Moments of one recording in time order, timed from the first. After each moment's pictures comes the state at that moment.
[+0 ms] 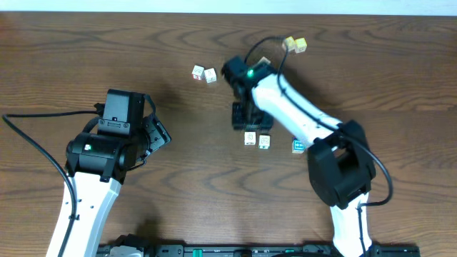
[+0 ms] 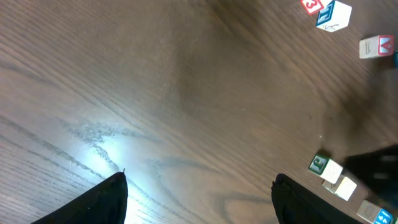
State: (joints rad) left arm -0.17 1.15 1.12 -1.10 -0.06 -0.72; right arm 0.57 2.16 1.82 -1.26 -0.03 0.63
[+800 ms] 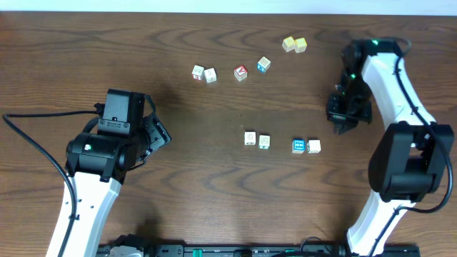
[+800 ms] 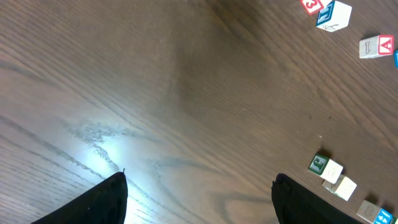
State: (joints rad) left arm -0.17 1.15 1.12 -1.10 -0.06 -0.72; right arm -0.02 2.04 1.67 -1.51 -0.06 0.24
